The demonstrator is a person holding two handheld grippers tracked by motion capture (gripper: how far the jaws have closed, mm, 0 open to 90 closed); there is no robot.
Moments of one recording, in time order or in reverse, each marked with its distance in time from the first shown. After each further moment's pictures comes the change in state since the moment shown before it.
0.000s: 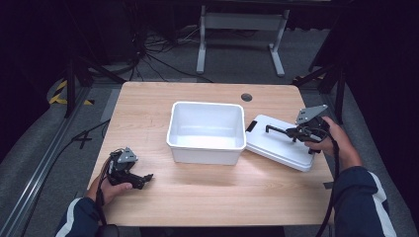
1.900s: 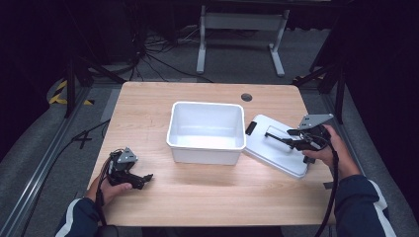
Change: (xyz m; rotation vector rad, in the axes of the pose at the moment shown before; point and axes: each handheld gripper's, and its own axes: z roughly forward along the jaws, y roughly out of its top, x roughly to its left) left arm -0.001 -0.001 0.000 -0.001 0.003 -0.007; right arm 0.023 -0.013 -0.003 -0.109 -0.048 0.110
